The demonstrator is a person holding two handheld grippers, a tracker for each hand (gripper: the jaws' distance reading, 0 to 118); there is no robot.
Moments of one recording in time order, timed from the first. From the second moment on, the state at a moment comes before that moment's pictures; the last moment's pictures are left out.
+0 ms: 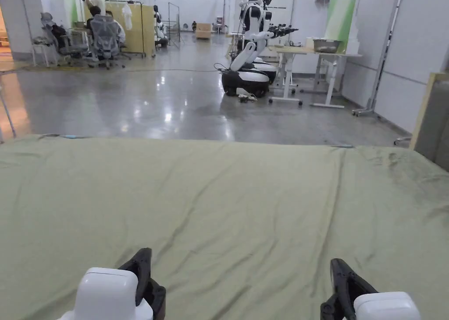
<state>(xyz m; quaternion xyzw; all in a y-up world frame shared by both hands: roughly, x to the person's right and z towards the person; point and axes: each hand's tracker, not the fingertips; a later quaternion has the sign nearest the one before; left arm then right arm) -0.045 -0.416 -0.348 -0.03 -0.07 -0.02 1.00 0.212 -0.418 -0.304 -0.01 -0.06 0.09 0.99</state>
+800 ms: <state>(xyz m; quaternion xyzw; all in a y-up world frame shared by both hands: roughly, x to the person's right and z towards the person) -0.046 -0.375 -0.319 0.00 -0.04 -0.01 1.00 0.211 -0.392 -0.286 0.00 -0.11 0.08 0.99</state>
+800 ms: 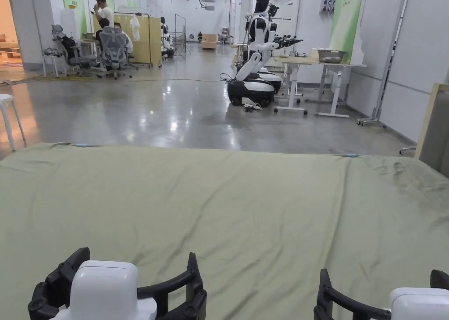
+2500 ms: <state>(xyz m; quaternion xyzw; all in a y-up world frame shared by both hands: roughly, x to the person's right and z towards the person) -0.036 -0.355 -0.302 0.00 -0.05 0.00 1.00 0.199 -0.348 -0.277 -0.01 -0.06 -0.02 1.00</state>
